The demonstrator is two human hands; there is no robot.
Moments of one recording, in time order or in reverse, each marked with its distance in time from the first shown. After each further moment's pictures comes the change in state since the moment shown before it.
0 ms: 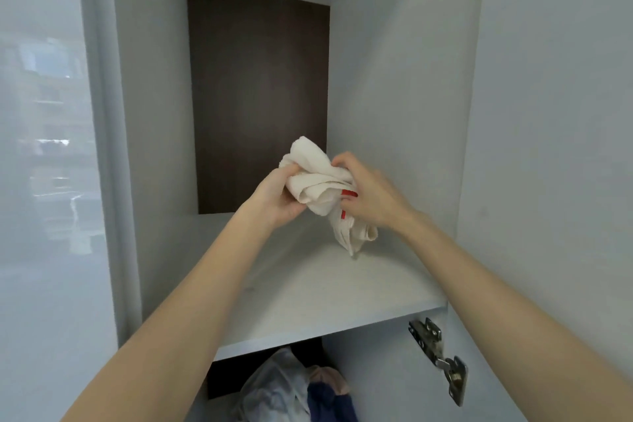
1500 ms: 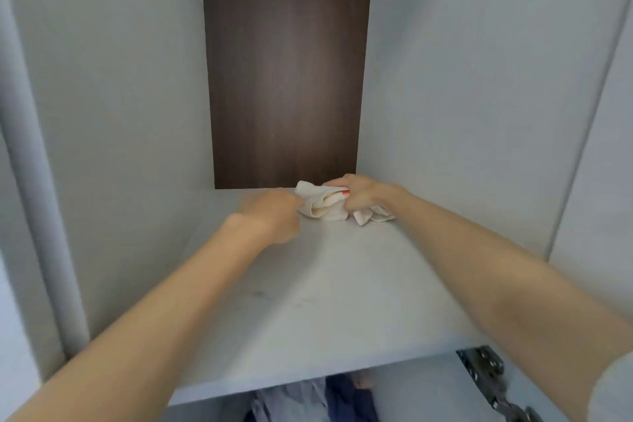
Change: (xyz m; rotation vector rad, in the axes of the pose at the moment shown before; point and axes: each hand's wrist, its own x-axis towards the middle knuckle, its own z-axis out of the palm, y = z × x) left_hand 0.037 -0.019 -0.075 2.193 0.119 0.080; right_hand 0.113 0.092 0.139 -0.018 -0.705 0.220
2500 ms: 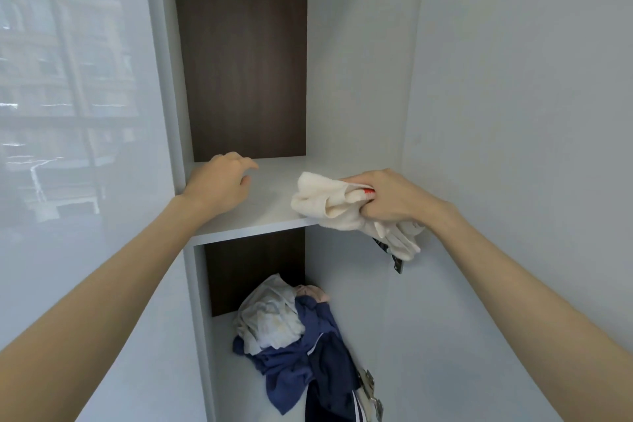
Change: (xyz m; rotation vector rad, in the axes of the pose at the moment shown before) left_hand -0.172 -0.017 -0.029 -0.117 0.337 0.156; right_hand -0.352 -0.085 0.034 -0.012 0.374 -0.024
